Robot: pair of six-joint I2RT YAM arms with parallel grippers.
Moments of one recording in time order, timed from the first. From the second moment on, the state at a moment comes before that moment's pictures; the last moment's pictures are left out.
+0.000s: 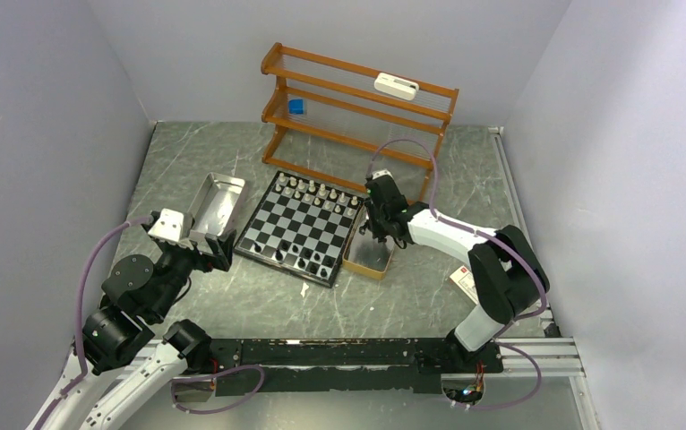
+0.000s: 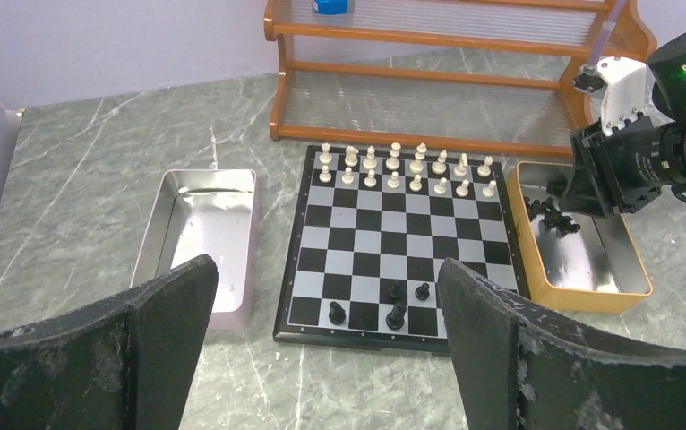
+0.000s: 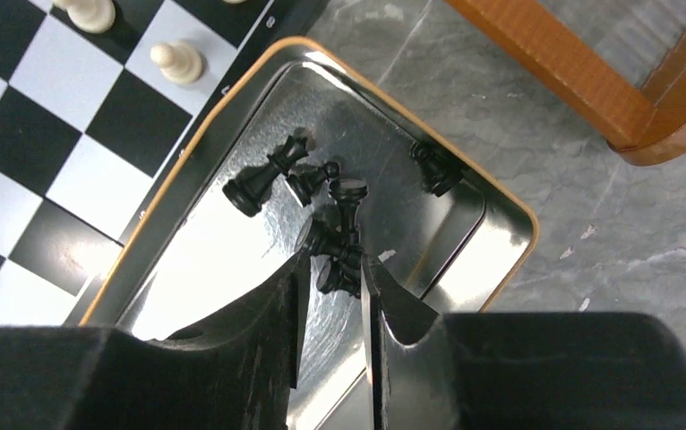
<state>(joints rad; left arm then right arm) -0.64 0.29 0.72 -0.50 -0.34 -0.09 0.58 1.61 0.94 -0.24 0.25 0.20</state>
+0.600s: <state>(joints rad) -0.64 0.29 0.72 -0.50 -0.34 -0.09 0.57 1.65 0.95 -0.31 0.14 0.14</state>
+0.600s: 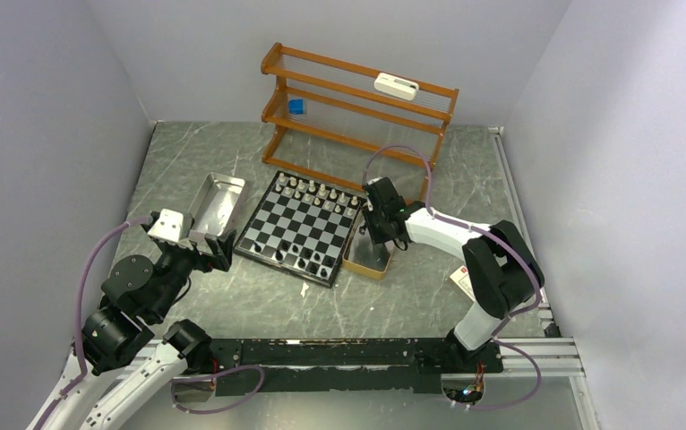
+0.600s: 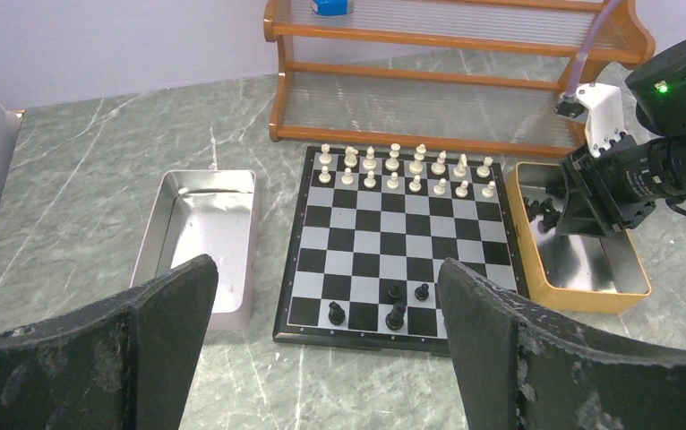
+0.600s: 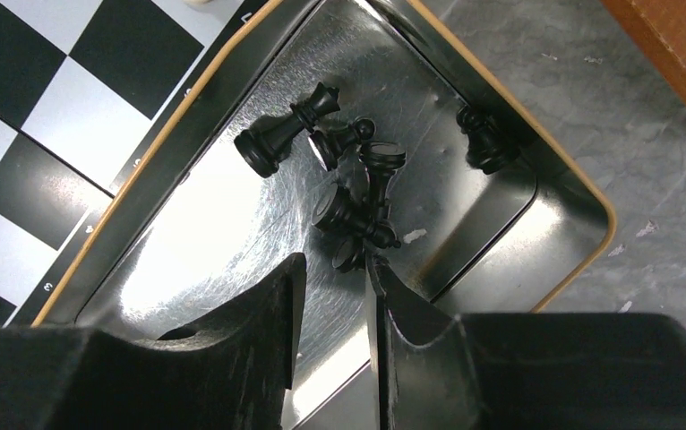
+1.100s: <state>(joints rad) -0.64 0.29 0.72 -0.50 -0.34 -0.09 0.57 1.67 0.96 -0.33 0.09 0.13</state>
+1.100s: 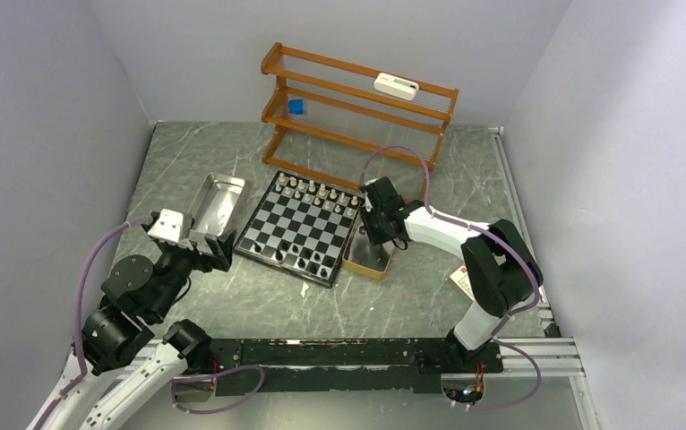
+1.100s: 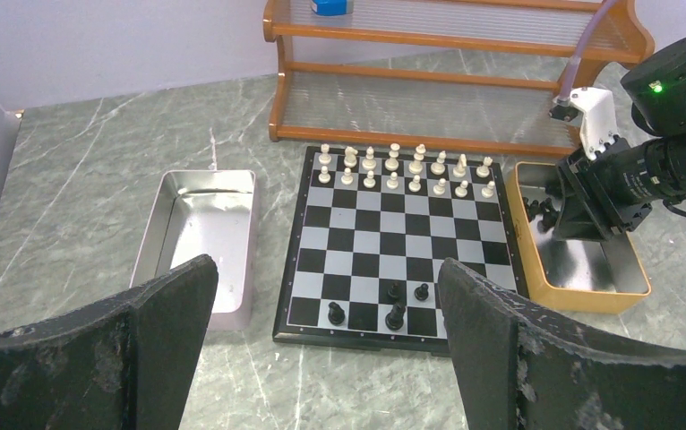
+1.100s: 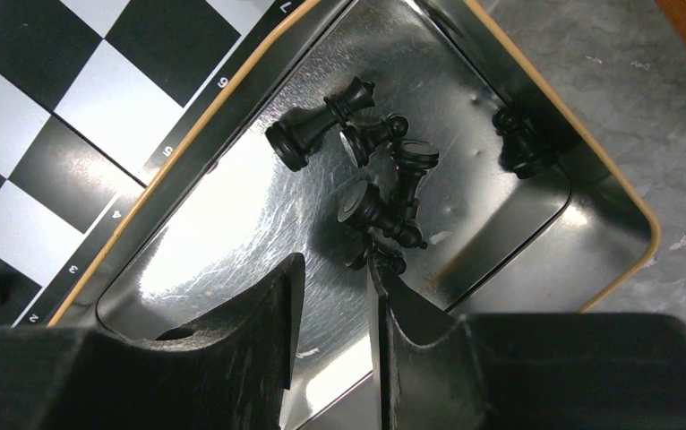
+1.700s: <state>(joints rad) -0.64 0.29 0.72 -0.50 -0.34 -0.09 0.57 1.65 0.99 -0.34 0.06 0.13</state>
